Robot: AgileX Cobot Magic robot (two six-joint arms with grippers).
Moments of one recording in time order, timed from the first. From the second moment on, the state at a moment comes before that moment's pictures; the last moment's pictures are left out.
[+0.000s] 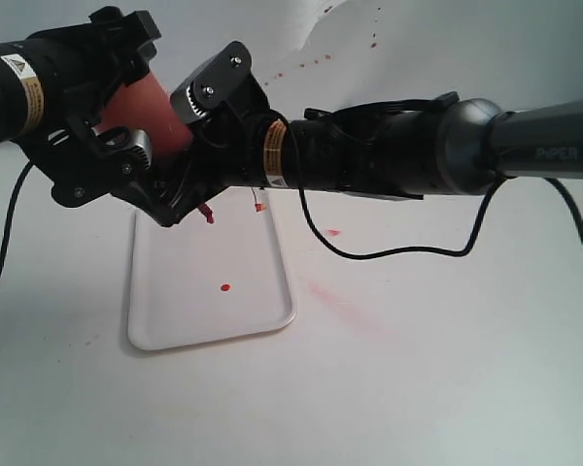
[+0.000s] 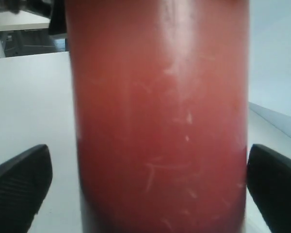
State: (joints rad) left arm -0.46 1.45 -0.95 1.74 0.28 0.75; right arm 0.63 2.05 -1.37 -1.06 -0.62 0.79
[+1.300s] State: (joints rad) left arm -0.46 1.45 -0.95 1.74 0.30 0.75; right arm 0.63 2.06 -1.38 -1.19 -0.63 0.78
